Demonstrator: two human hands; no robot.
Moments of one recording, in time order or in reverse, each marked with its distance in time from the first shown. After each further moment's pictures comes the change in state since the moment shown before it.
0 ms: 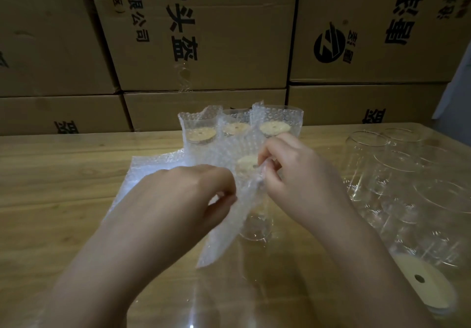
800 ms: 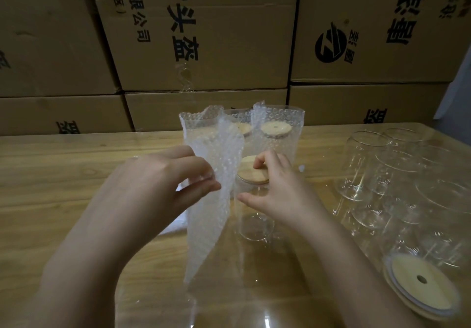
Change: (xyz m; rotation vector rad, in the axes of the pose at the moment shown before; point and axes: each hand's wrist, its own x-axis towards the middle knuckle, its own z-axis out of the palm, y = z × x) left_hand 0.003 -0.030 0.001 0.034 0.147 0.030; right_hand 0.004 0.025 0.047 0.120 -0.242 0.162
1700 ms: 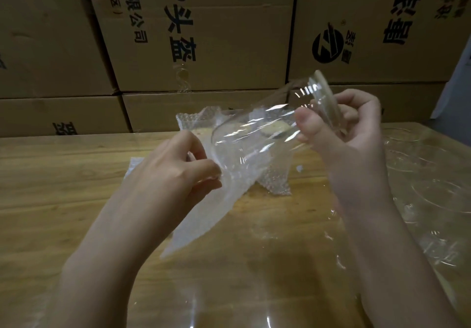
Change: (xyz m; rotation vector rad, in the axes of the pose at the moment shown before) left_hand 0.005 0.000 0.017 0.123 0.018 0.077; right_hand -0.020 -0.020 -0.071 0.969 0.576 -0.075
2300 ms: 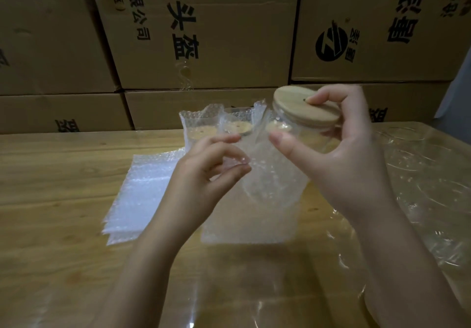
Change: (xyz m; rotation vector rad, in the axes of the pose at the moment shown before) left_hand 0.016 0.013 0.045 -0.872 0.196 -0.272; right_hand -0.009 -0.009 0.003 -0.436 -0.133 -0.164
